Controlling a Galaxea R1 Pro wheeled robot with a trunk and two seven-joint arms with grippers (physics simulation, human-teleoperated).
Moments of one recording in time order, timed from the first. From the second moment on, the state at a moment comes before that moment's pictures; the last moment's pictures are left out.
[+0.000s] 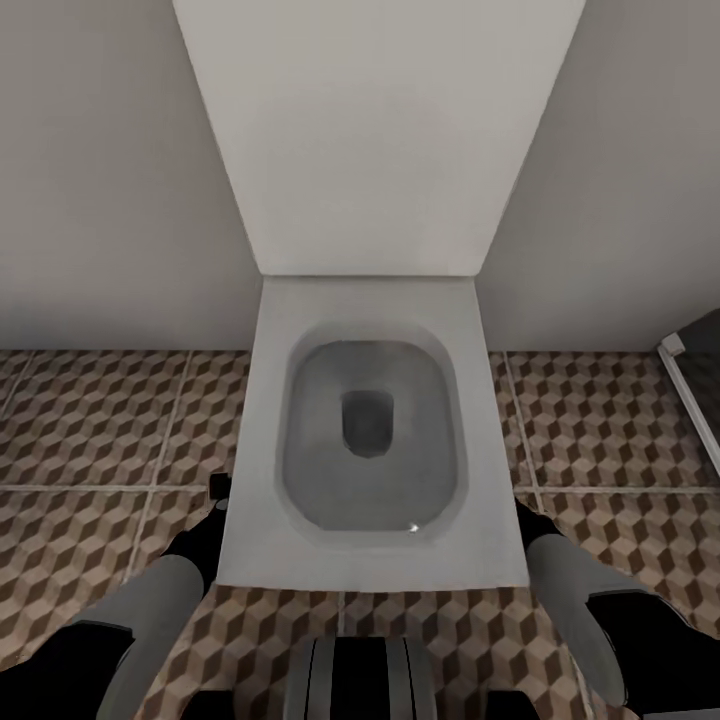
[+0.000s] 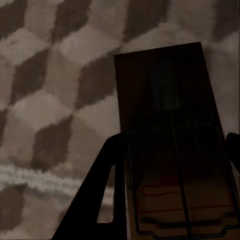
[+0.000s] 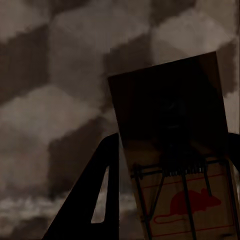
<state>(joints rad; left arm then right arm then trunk) -0.87 -0.02 -0.13 -0.36 0.08 -0.07 0.35 -0.96 -0.01 0.09 -0.24 -0.01 0.00 -0.18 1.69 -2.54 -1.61</state>
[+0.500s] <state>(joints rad) -0.87 -0.02 -0.13 -0.36 0.08 -0.08 0.36 -0.96 -0.03 0.09 -0.24 -0.01 0.00 -0.18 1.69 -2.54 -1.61</state>
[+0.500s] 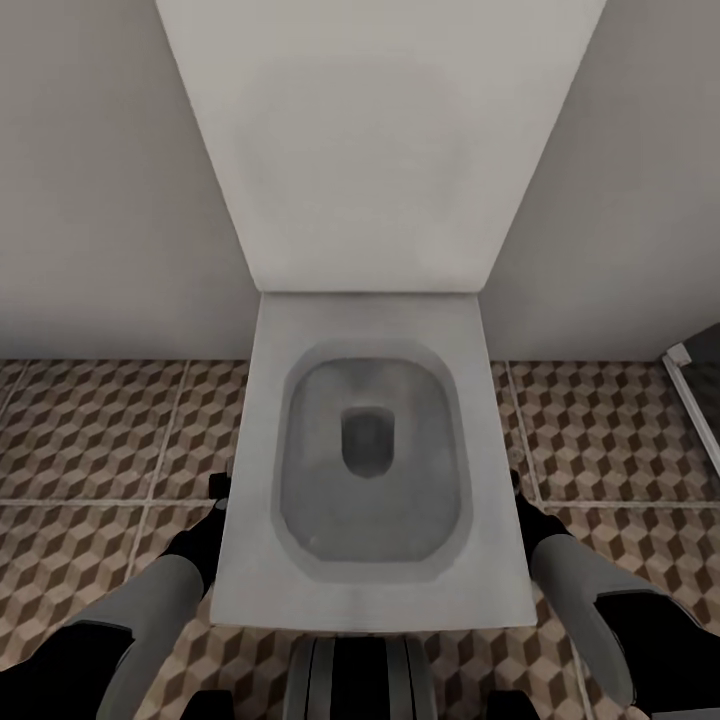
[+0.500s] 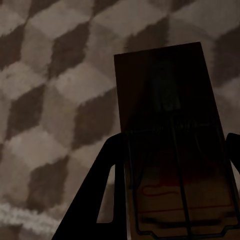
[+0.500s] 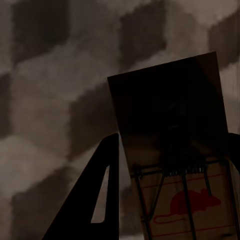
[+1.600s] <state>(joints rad) -0.87 -0.02 -0.13 -0.36 0.08 -0.08 0.36 -0.96 -0.03 0.09 -0.24 -0.01 0.00 -0.18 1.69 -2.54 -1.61</state>
